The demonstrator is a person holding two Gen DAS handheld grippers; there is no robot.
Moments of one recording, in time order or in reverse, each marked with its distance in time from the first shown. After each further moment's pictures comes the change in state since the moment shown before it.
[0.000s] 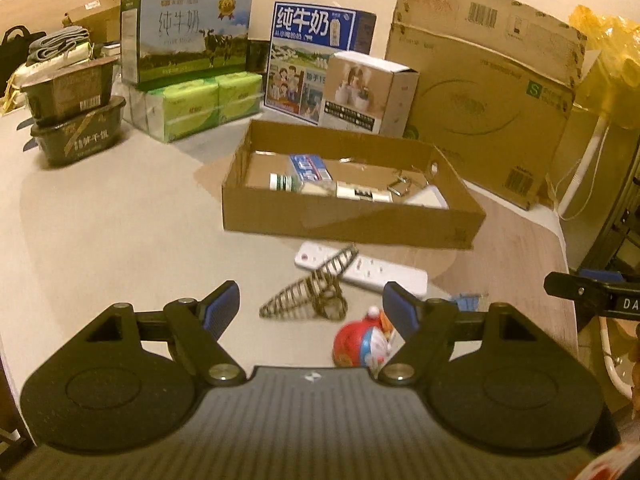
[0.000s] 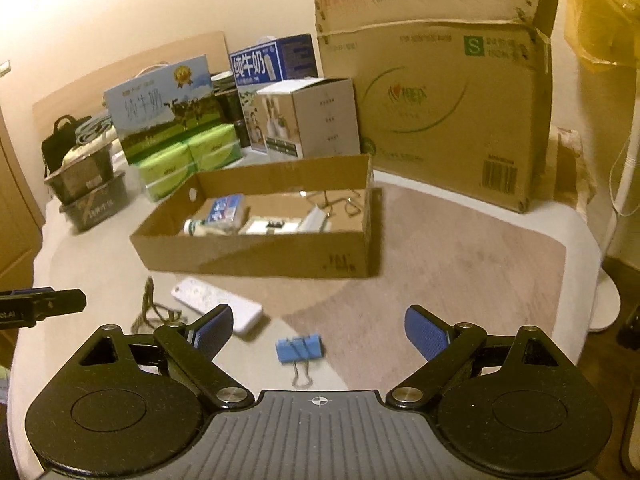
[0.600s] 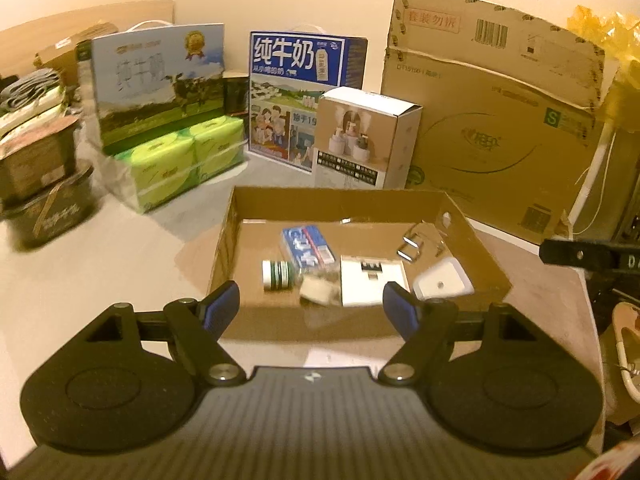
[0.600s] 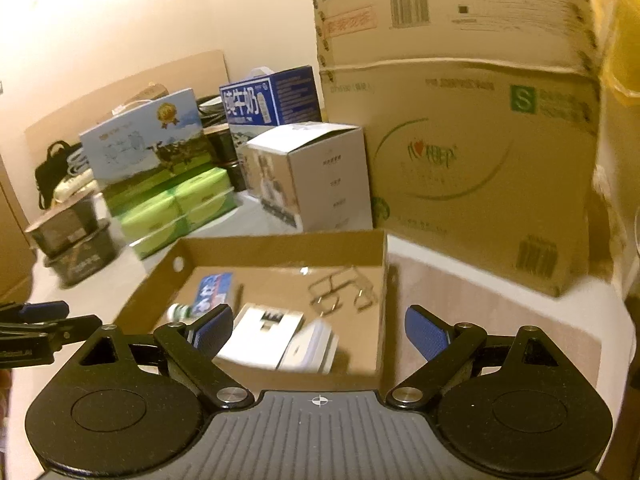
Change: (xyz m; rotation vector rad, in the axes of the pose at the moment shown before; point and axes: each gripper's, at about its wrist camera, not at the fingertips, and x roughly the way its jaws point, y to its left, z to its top) left arm 0.060 0.002 0.088 0.074 -0.050 -0.009; right arm 0.062 -0.003 0.097 0.022 -0.052 0.029
